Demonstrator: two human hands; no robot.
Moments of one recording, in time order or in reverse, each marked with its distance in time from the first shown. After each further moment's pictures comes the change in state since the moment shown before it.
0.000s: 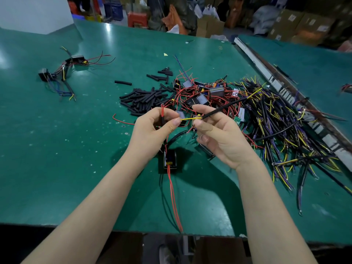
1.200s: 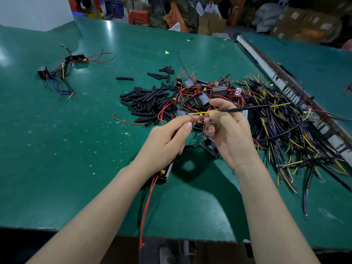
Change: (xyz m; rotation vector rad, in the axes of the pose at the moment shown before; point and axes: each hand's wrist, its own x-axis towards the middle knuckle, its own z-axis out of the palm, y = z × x) left_hand -0.014 0.005 0.011 0.231 -0.217 0.021; right_hand 0.007 -0.003 0.005 0.082 0.245 -0.142
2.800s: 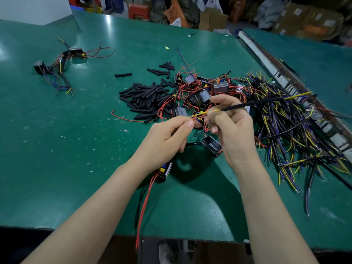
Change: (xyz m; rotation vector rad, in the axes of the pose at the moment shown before) left_hand 0.004 -0.004 0.000 -0.045 -0.048 -0.038; right_hand -0.004 0.001 0.005 -0.268 0.041 -0.199
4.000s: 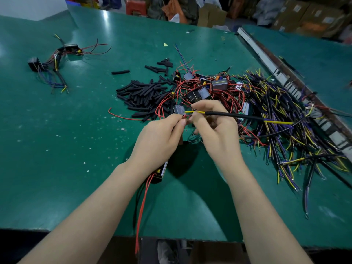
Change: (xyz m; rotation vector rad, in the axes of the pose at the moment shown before) left_hand 0.001 -0.001 0.001 0.451 0.119 0.084; right_hand -0.008 0.013 0.010 -0.463 -0.011 -0.103
